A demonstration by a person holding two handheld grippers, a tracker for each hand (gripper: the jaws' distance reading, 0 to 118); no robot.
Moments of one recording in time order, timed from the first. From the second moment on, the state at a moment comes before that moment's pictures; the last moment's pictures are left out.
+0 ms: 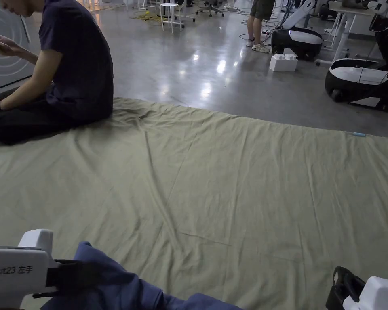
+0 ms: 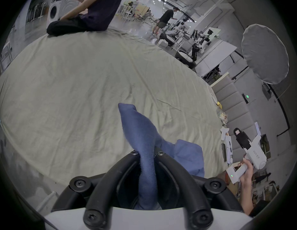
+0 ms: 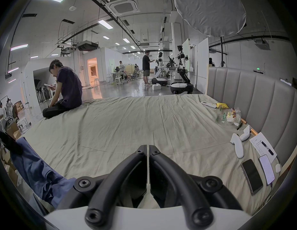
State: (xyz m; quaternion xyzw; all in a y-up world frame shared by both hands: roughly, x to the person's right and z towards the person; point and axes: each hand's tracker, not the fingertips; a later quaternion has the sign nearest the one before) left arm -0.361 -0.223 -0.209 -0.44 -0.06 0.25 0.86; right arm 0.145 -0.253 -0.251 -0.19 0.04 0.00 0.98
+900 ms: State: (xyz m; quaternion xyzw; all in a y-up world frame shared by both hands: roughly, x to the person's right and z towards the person) left arm -0.087 -0.295 -0.265 -0.54 -0.15 0.16 0.81; right arm 0.170 -0.262 -0.239 -0.20 0.01 -0.02 0.98
